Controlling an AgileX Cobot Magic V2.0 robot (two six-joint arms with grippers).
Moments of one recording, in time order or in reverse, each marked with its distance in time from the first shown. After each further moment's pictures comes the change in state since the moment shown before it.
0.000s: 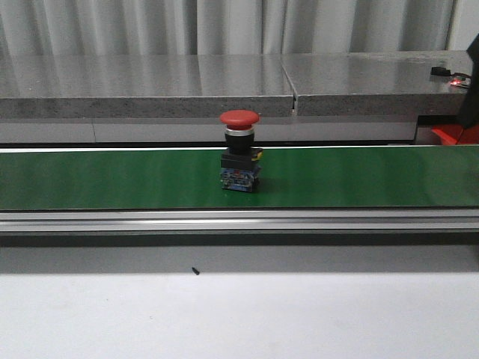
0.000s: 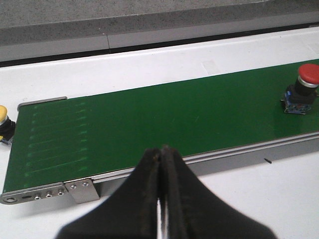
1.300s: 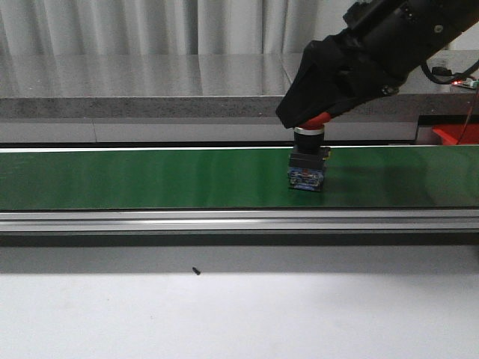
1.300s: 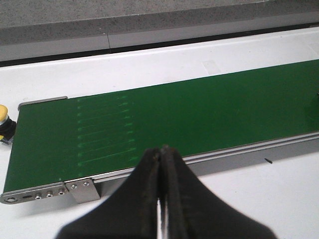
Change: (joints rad) left arm 0.000 0.000 0.000 0.000 0.000 0.000; right arm 0.334 0.072 0.000 0.609 -0.082 -0.864
